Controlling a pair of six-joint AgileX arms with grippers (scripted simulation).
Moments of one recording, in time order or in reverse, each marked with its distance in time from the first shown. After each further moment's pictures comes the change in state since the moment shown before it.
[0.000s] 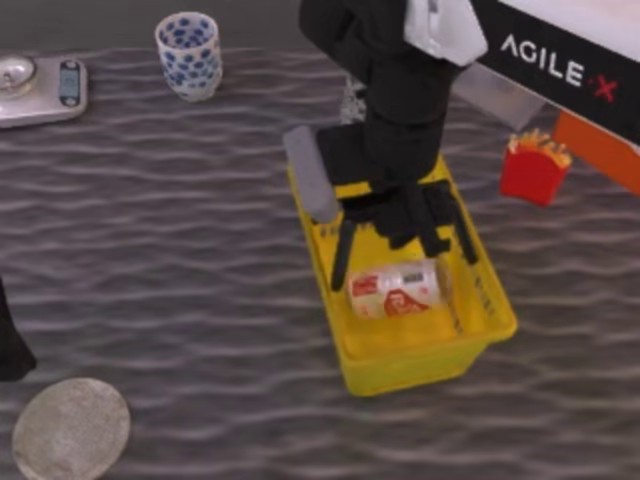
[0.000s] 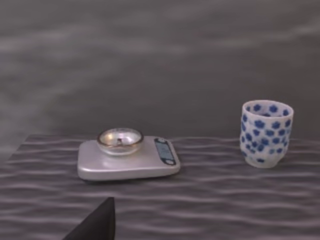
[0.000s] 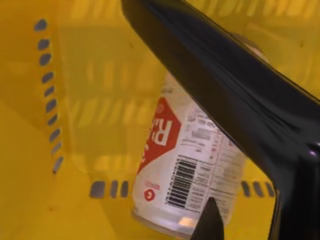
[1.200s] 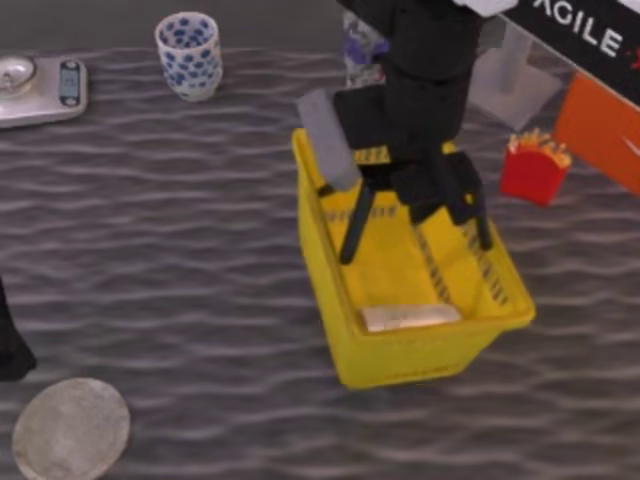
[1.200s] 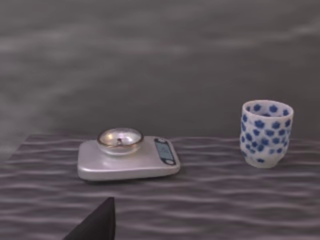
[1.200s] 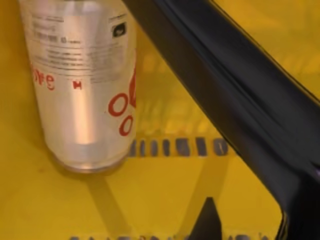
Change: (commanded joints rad) left arm 0.000 0.000 0.000 0.000 0.000 0.000; right arm -0.026 -0.013 0.157 -0.174 0.000 -0.034
